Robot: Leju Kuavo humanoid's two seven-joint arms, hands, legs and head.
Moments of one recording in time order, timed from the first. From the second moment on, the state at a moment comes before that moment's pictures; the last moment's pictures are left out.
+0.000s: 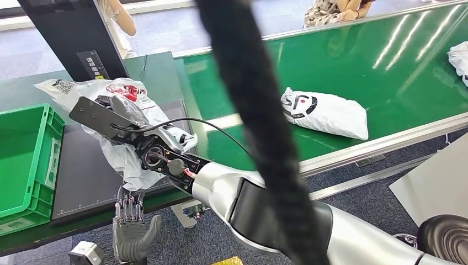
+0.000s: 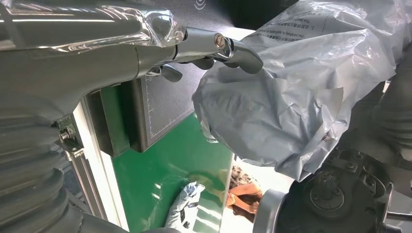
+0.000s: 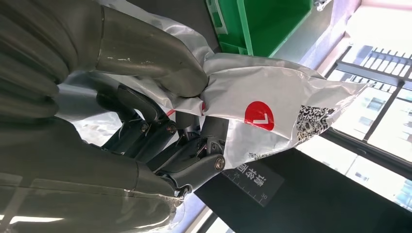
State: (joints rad) left arm -0.11 -0.28 -0.30 -1.15 0.14 -0.09 -0.70; right arm -1.08 0.35 0.99 -0.48 -0.21 -0.39 -0.23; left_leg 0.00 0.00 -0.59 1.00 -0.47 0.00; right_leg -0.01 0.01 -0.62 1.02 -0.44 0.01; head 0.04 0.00
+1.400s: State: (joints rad) left arm -0.13 -0.28 -0.31 -1.11 0.15 -0.11 -0.70; right arm -1.11 0.35 1.03 -0.38 -0.23 -0.44 -0.25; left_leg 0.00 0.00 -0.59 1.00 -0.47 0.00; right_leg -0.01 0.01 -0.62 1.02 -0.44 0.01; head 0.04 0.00
